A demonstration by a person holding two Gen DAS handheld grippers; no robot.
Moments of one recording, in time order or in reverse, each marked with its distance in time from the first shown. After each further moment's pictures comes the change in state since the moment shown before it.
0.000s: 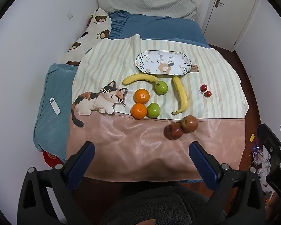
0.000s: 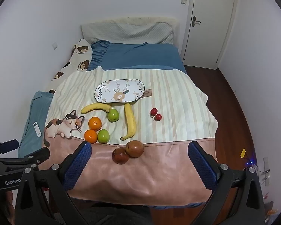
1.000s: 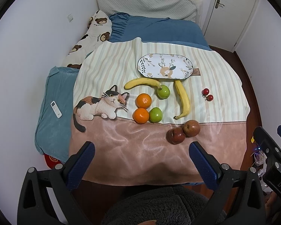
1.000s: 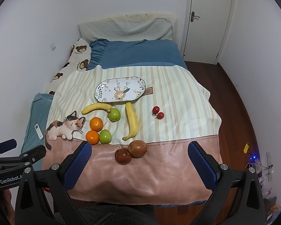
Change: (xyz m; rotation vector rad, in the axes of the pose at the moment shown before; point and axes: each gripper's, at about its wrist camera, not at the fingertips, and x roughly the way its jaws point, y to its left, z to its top) left arm -0.004 0.000 0.005 0.002 -0.009 0.013; right arm 0.012 0.001 0.002 0.017 0.015 0.025
